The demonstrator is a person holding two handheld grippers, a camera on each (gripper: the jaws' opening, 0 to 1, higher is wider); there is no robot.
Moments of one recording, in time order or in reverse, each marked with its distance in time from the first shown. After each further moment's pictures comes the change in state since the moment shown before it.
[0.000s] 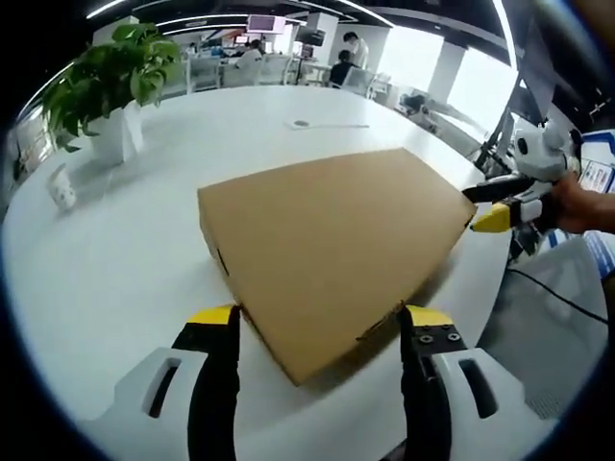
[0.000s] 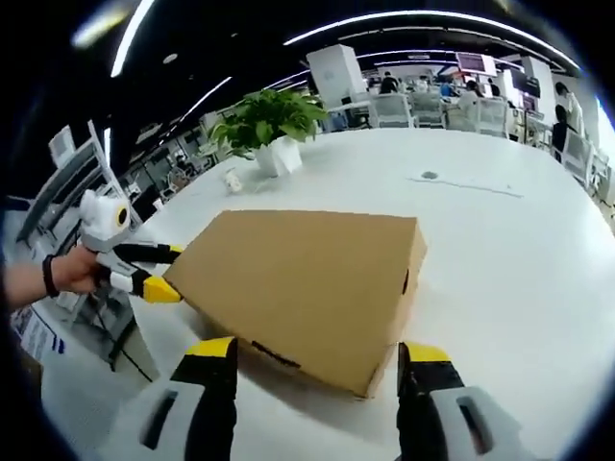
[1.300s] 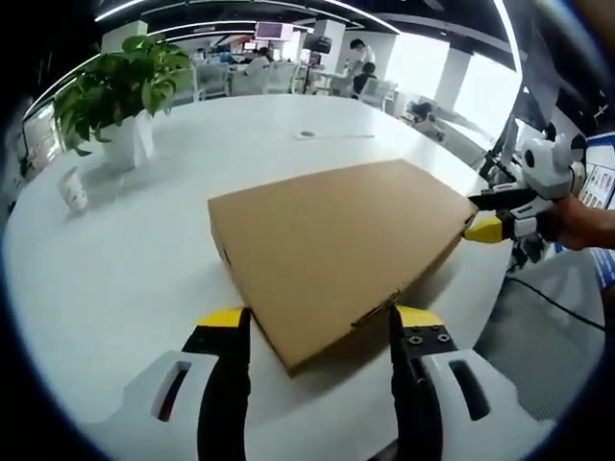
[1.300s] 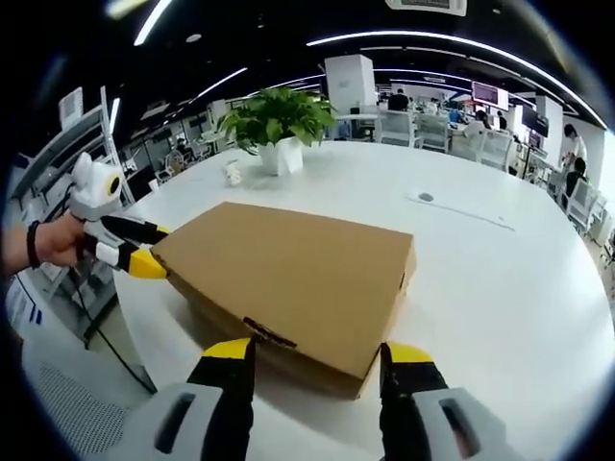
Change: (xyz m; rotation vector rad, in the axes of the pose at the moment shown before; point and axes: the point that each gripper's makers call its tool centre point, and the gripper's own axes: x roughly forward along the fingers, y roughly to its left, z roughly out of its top) left arm -0.021 -0.006 0.010 -0.023 -0.051 0.033; right arm -0.010 0.001 0.017 -0.026 -0.063 -0.073
